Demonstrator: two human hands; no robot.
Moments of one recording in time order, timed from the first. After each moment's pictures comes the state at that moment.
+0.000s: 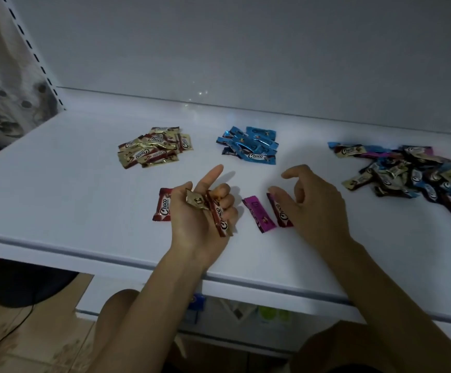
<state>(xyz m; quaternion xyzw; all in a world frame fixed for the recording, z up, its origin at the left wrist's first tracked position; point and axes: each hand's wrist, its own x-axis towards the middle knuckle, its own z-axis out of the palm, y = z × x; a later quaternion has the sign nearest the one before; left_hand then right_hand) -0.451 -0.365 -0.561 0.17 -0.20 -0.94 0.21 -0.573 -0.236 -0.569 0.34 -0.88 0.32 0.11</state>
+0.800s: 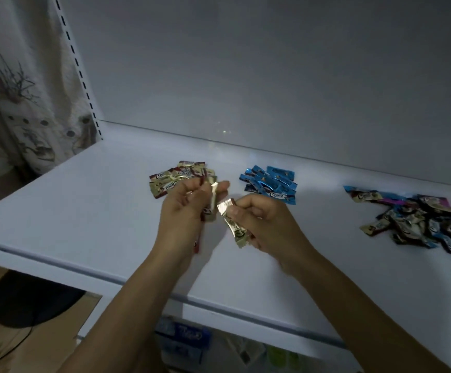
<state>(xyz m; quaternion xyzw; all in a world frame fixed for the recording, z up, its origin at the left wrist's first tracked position) -0.421 -0.421 -0.525 0.20 -0.57 -0.72 0.36 -0.522 -0.316 -0.524 0.37 -0.69 0.57 -0.23</state>
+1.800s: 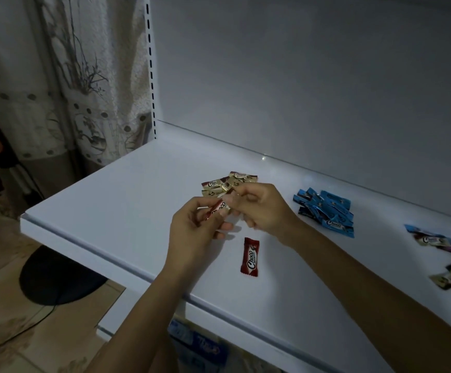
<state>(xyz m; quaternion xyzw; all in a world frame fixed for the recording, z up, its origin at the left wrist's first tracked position) -0.382 -0.490 -0.562 0.23 -0.58 -0.65 0.43 -0.518 -0.439 -0.520 0.47 -0.69 0.47 -0.29</state>
